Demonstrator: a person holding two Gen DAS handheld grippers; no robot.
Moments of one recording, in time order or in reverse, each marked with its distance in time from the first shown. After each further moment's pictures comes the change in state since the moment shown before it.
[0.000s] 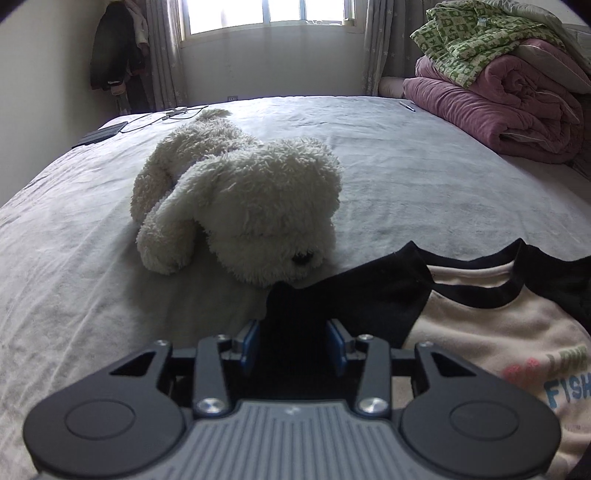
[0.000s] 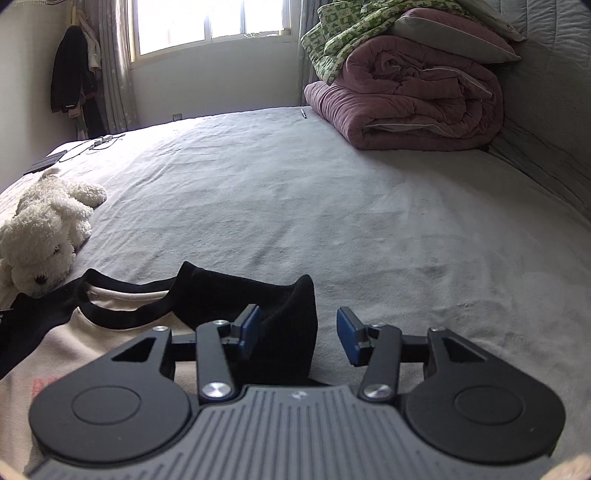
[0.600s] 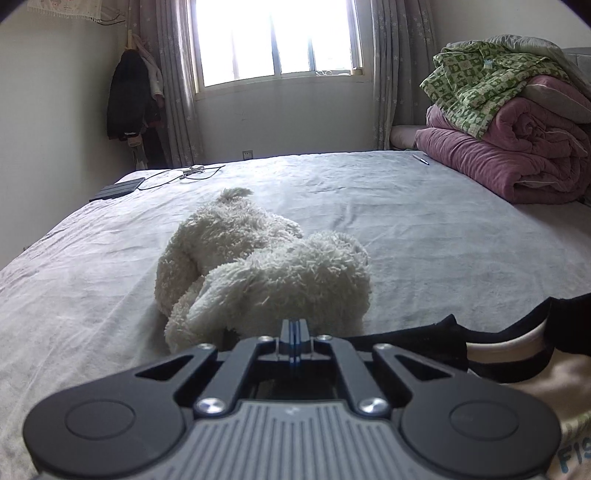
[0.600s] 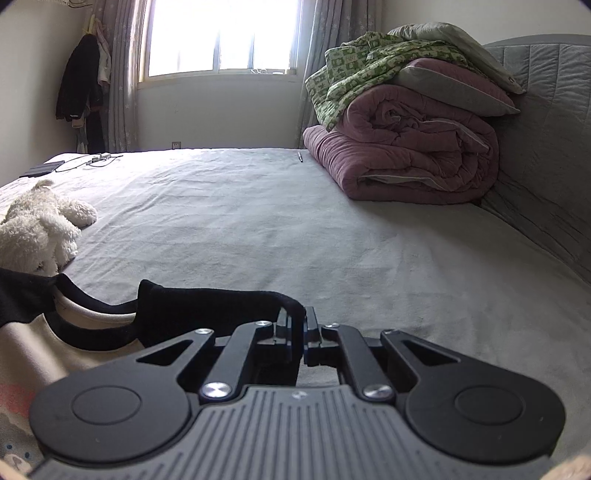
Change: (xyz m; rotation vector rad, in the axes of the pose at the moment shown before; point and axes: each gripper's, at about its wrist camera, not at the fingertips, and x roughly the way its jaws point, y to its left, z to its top) left arm 0.006 0.008 0.046 0.033 -0.187 0.079; right arm 0.022 0.003 0.006 -0.099 -0.144 -0.068
